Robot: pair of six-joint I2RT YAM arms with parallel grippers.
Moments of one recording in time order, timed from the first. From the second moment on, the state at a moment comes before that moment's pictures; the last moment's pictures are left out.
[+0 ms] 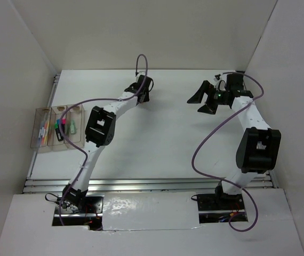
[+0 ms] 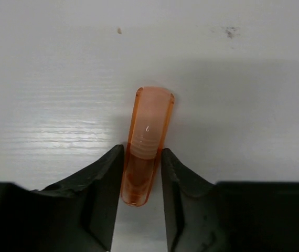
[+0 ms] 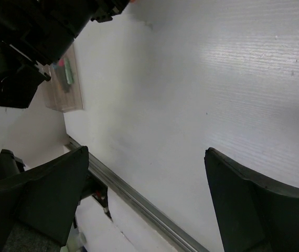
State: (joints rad) left arm -0.46 2.56 2.19 -0.39 -0.35 -0.38; right arm -0.09 1.65 1.34 -0.56 -0.75 0.42
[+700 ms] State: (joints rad) left arm -0.26 1.89 1.53 -0.46 -0.13 -0.26; right arm 0.01 1.60 1.34 -0.60 -0.70 0.31
